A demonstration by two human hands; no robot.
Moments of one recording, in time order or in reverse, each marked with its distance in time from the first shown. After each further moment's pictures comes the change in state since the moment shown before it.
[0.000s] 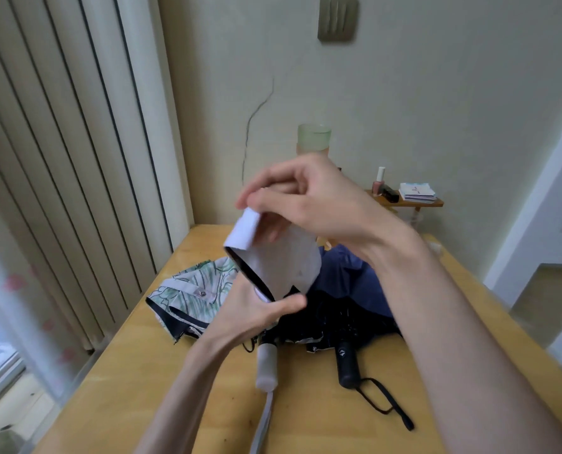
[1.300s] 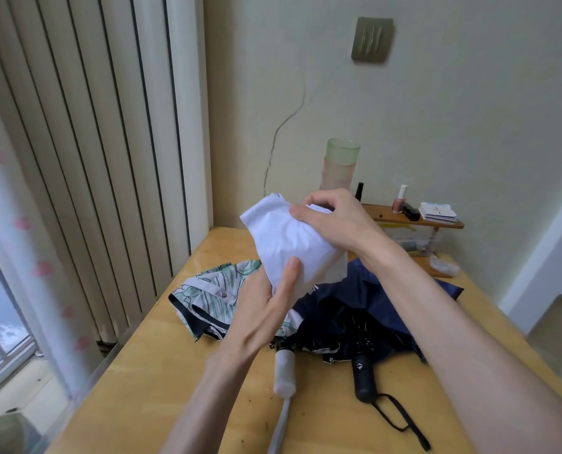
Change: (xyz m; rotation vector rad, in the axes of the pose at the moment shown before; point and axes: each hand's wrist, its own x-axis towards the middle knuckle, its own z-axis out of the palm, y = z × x) left_hand -0.008 0.014 -0.006 0.044 0.252 0.066; right_hand 0.032 0.053 0.004 -0.283 0.234 0.271
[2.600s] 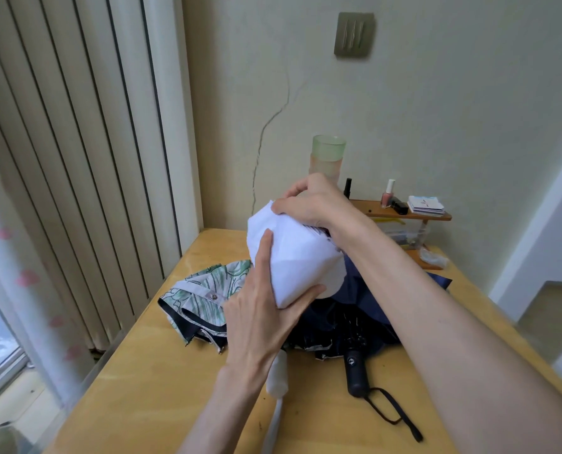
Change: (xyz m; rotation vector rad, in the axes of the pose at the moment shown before) left_hand -0.009 -0.012 0.028 0.596 0.370 0.238; right_hand 0.022 -0.020 0.005 -0.076 0.027 0.221
